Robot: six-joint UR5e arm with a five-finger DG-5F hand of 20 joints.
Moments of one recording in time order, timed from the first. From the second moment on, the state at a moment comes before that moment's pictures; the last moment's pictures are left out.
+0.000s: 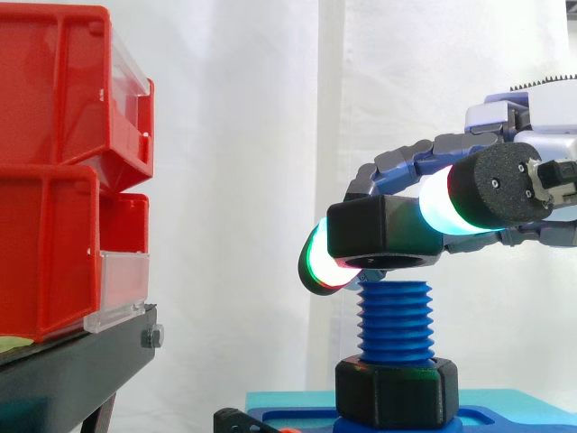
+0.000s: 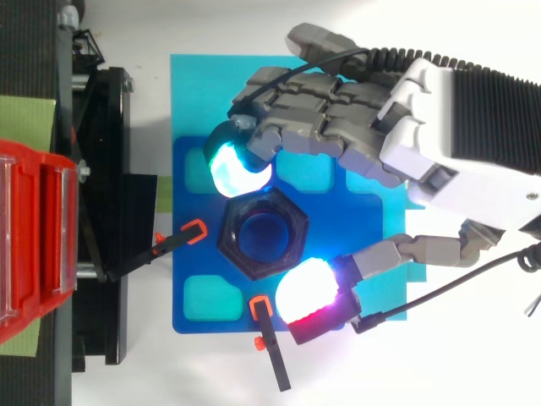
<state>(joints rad) 0.23 -2.10 -1.44 -2.64 -1.14 -1.03</state>
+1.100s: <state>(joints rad) 0.25 -2.10 -1.44 -2.65 -1.14 -1.07</state>
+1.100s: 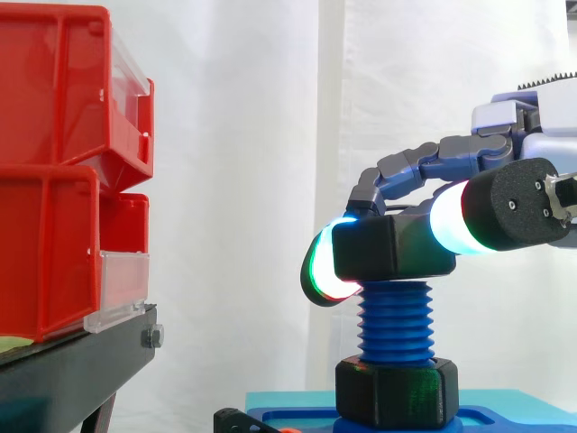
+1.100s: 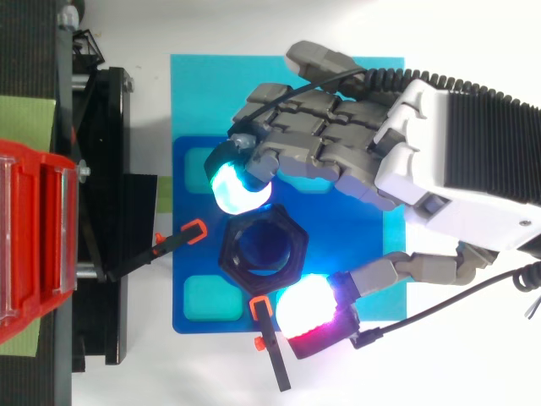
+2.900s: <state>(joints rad) 0.24 -2.10 -1.48 -2.60 -1.14 -1.07</state>
